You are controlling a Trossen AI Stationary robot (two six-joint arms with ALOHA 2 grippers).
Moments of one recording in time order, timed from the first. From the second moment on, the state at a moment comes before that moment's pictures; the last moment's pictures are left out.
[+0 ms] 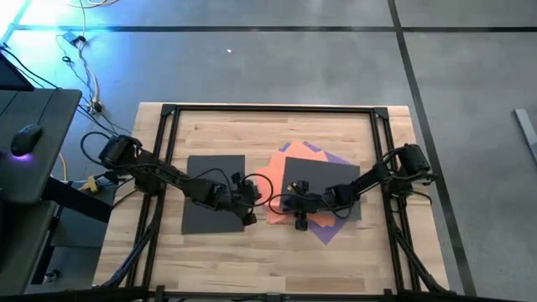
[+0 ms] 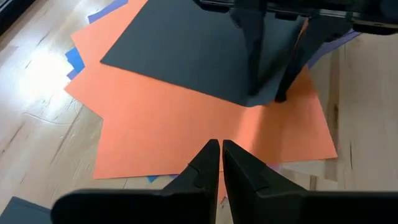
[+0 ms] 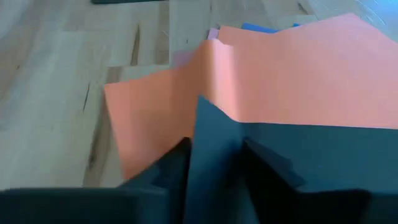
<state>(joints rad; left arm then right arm) -0.32 1.65 0.87 -0.05 -0.53 -0.34 0.26 1.89 0.65 0.52 0.25 0.20</state>
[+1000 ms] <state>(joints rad) -0.29 1.93 0.90 0.48 -0.45 0.01 0.26 1.77 0.64 0.49 0.24 0.14</state>
